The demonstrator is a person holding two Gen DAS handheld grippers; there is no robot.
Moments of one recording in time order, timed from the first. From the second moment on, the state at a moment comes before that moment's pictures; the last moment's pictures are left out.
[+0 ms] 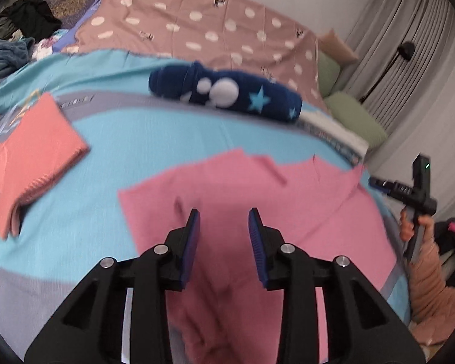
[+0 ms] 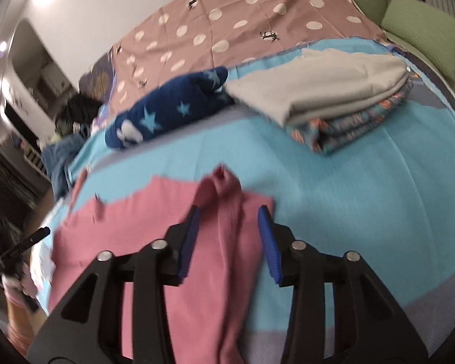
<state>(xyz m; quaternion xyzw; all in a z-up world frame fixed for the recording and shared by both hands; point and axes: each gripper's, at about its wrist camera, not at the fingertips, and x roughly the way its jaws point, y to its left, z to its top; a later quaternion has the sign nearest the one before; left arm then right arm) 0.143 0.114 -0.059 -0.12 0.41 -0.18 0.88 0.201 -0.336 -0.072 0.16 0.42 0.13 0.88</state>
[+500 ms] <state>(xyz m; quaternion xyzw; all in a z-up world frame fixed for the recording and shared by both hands) 0.199 0.150 -0.043 -0.24 0.36 -0.15 0.89 0.203 -0.311 -0.068 0.12 0.42 0.13 0.89</state>
